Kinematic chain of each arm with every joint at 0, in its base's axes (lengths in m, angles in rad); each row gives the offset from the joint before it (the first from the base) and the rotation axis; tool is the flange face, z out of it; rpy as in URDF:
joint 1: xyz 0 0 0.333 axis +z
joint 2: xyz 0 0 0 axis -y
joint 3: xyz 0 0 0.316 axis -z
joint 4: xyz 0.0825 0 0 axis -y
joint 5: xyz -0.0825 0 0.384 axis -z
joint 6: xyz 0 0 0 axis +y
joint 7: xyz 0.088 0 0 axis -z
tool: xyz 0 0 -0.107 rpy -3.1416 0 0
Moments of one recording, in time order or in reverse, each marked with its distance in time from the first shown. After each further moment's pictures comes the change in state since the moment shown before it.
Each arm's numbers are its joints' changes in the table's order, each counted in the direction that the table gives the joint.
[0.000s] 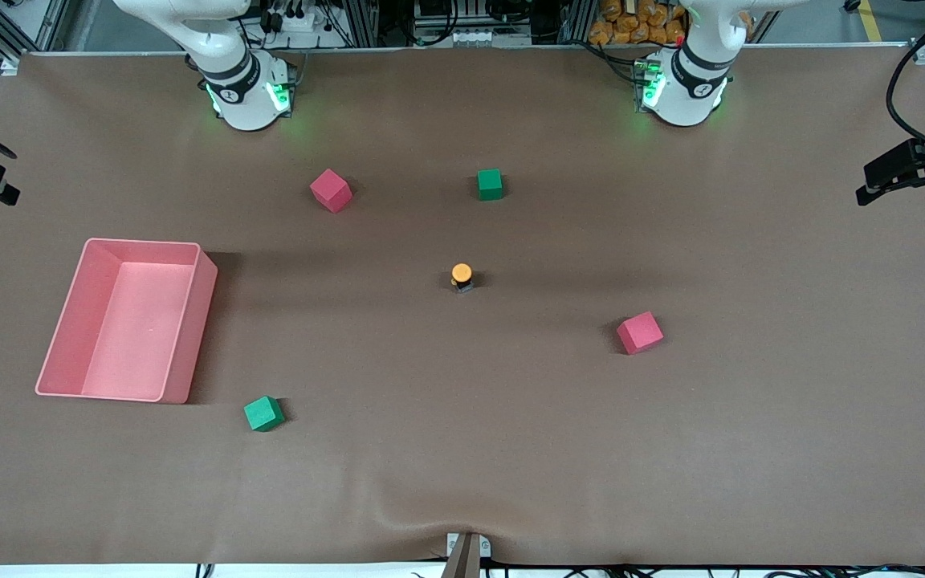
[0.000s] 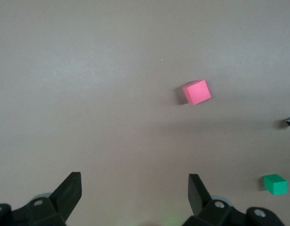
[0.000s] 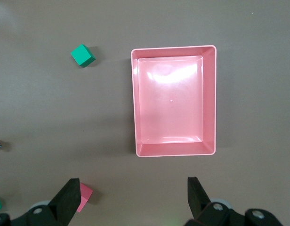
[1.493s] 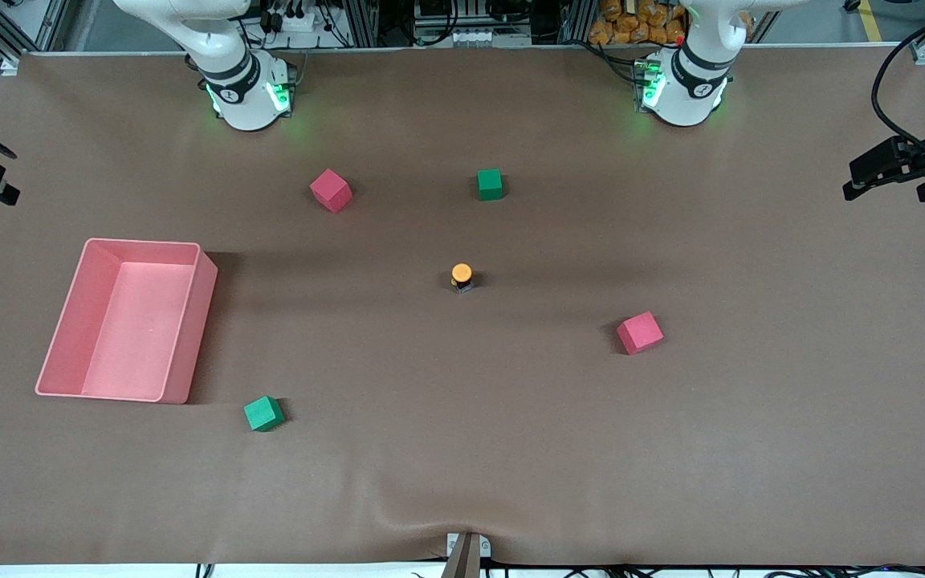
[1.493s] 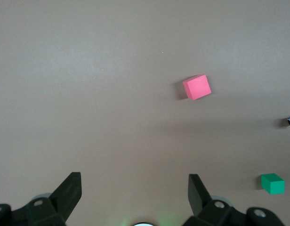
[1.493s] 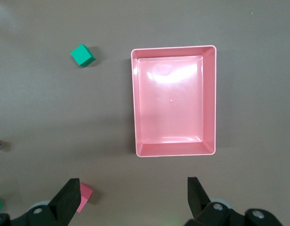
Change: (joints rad) left arm -0.010 0.028 0.011 -0.047 -0.006 0.000 -0.056; right arm 0.000 0.000 0.000 0.000 0.000 0.000 0.000
